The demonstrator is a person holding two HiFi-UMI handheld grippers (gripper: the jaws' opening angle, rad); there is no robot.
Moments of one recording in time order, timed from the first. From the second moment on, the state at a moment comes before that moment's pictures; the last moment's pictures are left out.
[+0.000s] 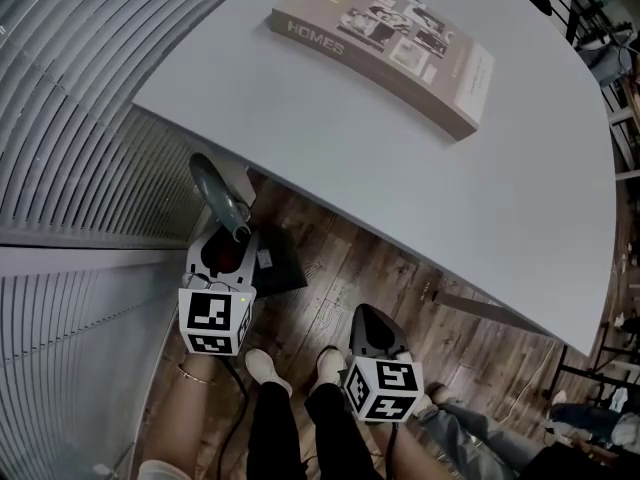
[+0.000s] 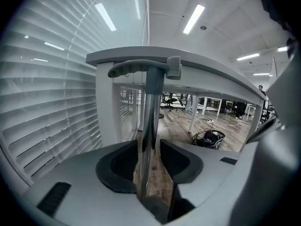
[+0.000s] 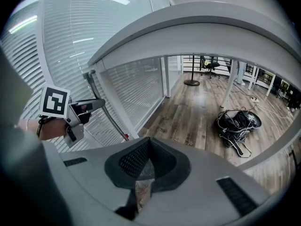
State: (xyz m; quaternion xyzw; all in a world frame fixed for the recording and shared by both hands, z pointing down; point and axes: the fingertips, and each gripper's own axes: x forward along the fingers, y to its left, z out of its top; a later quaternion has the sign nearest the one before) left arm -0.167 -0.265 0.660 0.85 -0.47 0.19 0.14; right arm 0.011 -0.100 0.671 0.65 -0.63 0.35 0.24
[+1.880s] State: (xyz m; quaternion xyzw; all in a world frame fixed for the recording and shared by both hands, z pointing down) left arm -0.100 -0.152 0.356 0.89 -0.42 0.16 0.07; right arm 0.042 -0.078 0.375 0.69 -0.67 0.22 0.14
